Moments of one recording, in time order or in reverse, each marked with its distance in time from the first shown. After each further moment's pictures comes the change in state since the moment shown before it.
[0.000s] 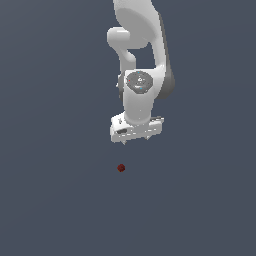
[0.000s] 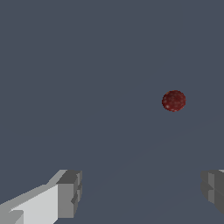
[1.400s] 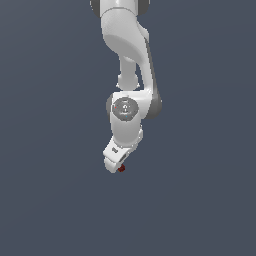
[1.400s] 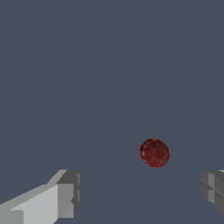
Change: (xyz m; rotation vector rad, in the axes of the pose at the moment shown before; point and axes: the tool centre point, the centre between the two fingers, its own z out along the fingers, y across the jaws) arm 0.045 0.052 0.045 -0.026 0.012 -0.711
